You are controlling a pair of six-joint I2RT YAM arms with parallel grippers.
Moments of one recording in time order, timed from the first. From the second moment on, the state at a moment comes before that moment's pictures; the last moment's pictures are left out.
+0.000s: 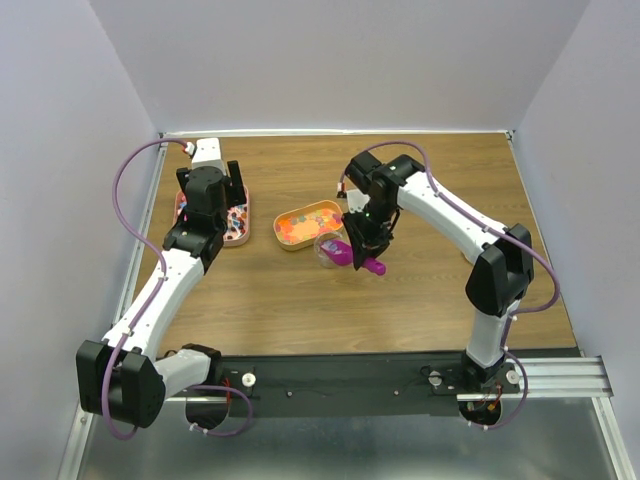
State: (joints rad) left arm -0.25 1.14 0.93 -0.09 -0.41 -0.14; right arm 0.66 1.87 1.76 -1.33 -0.35 0.21
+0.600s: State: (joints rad) left arm -0.25 1.13 0.92 -0.08 -0.41 -0.14; right arm 0.63 1.87 1.73 -1.33 -0.40 0.28
